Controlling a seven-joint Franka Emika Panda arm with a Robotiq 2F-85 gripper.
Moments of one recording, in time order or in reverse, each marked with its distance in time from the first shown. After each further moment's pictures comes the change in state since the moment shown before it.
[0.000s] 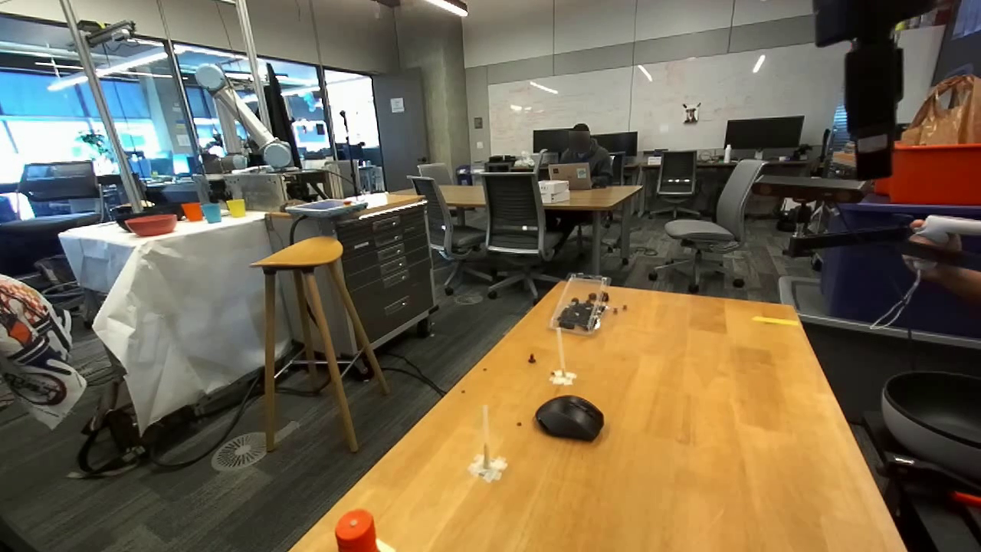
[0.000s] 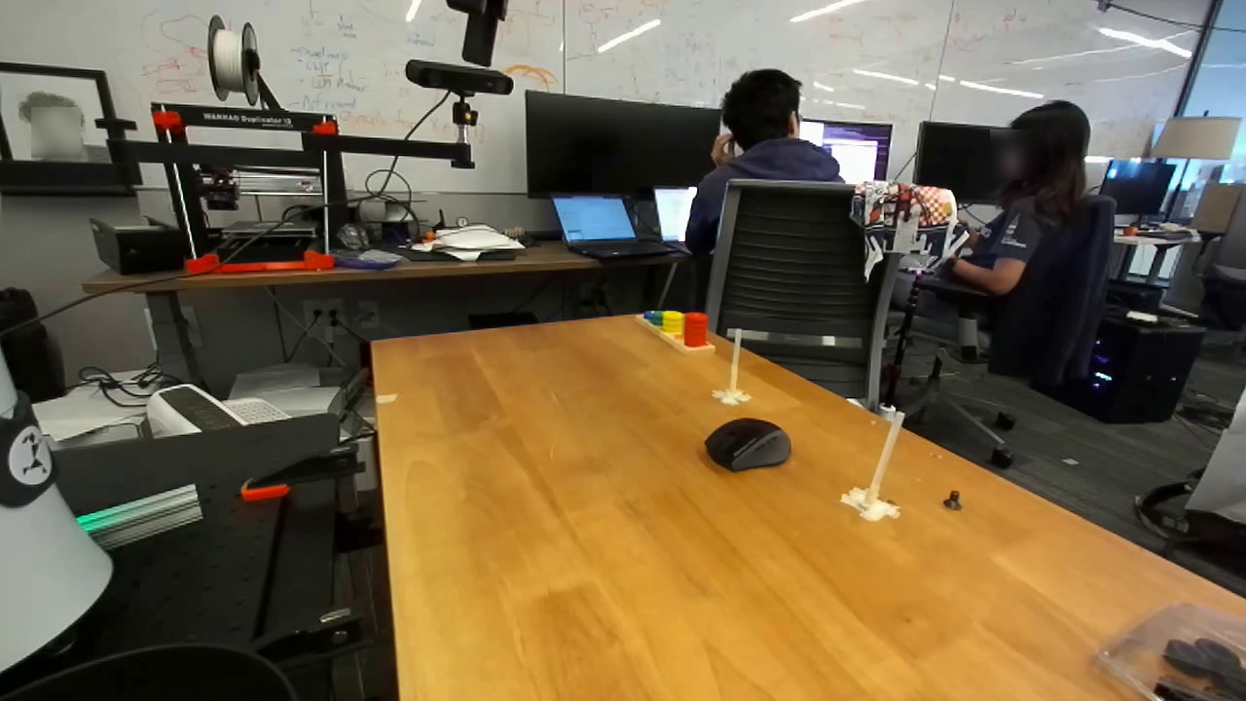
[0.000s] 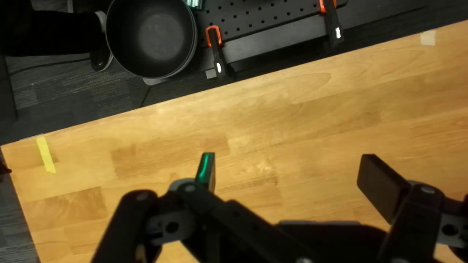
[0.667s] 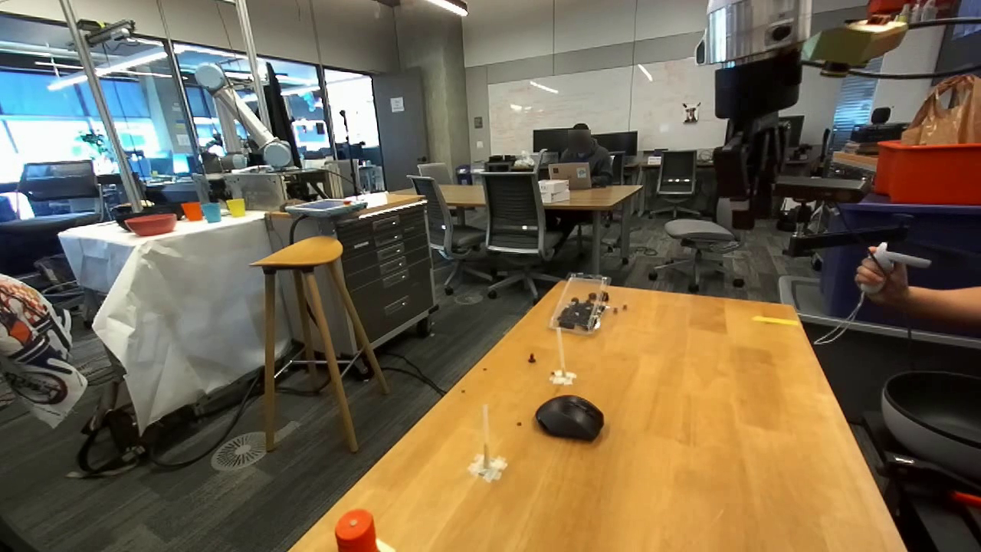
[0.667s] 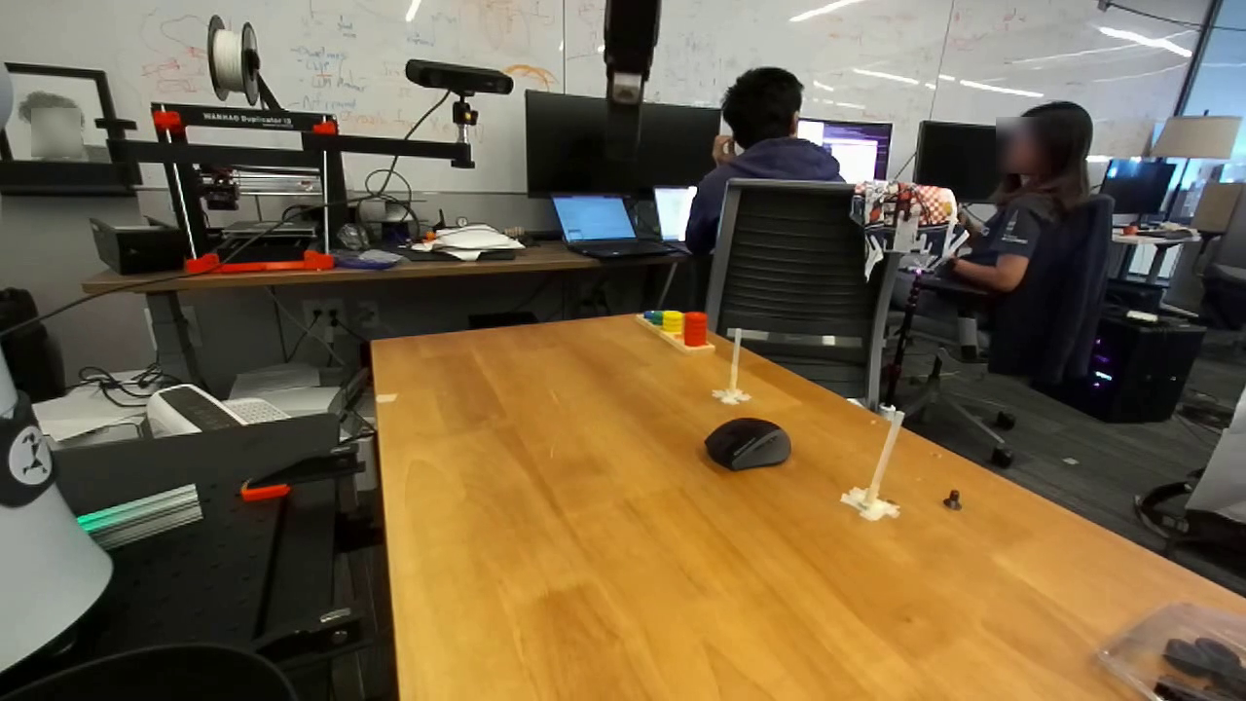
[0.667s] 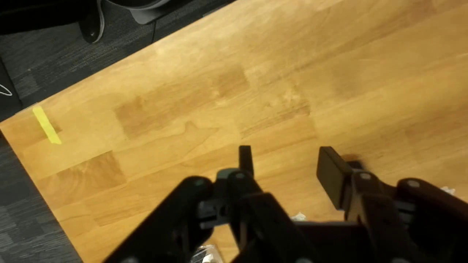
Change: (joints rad) arm -0.072 0.188 -0.050 0.001 -0.081 0.314 0.086
